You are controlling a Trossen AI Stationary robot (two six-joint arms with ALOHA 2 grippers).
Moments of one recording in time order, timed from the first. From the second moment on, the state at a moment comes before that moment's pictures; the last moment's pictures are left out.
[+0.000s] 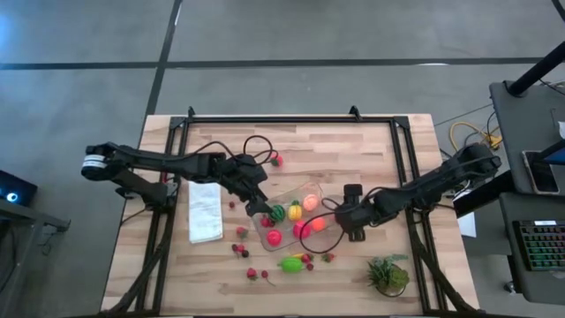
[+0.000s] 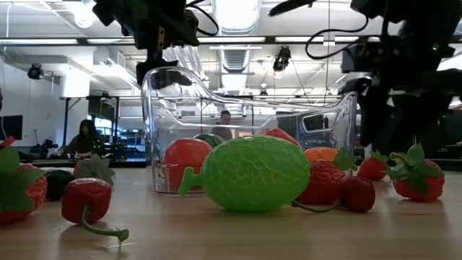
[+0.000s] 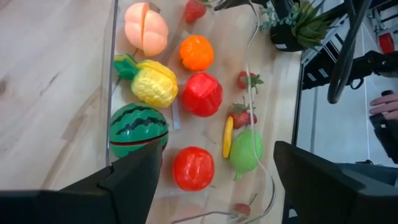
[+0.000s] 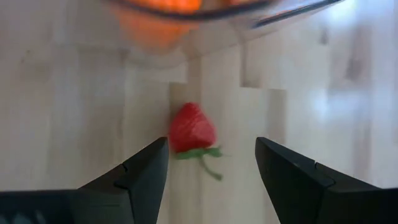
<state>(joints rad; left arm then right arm) 0.04 1.35 0.97 -0.34 0.31 -0.65 0.36 1.43 0.75 -0.61 0.31 0.23</state>
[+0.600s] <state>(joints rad) 0.04 1.34 0.93 -0.29 0.31 -0.67 0.36 1.47 0.64 -0.40 0.27 0.28</state>
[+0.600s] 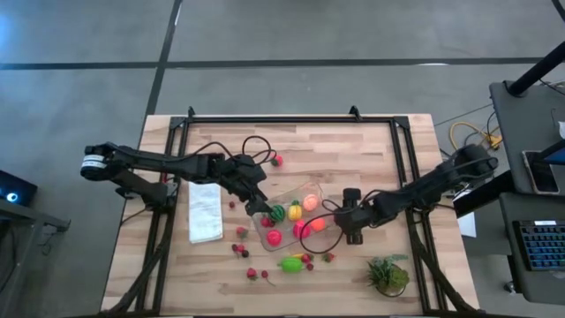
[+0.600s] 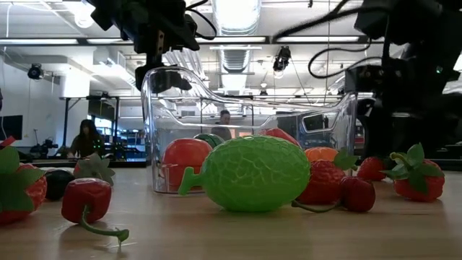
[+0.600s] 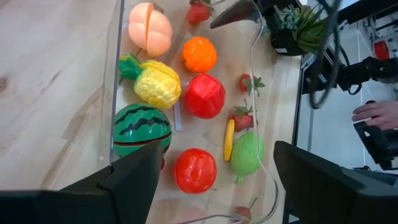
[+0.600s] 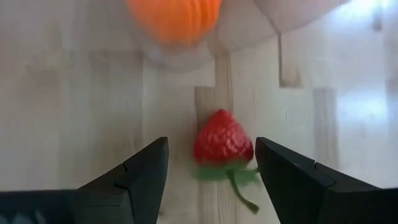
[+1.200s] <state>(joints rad) 0.04 1.34 0.93 -0.29 0.31 -0.67 0.36 1.52 0.66 -0.38 0.31 0.34</state>
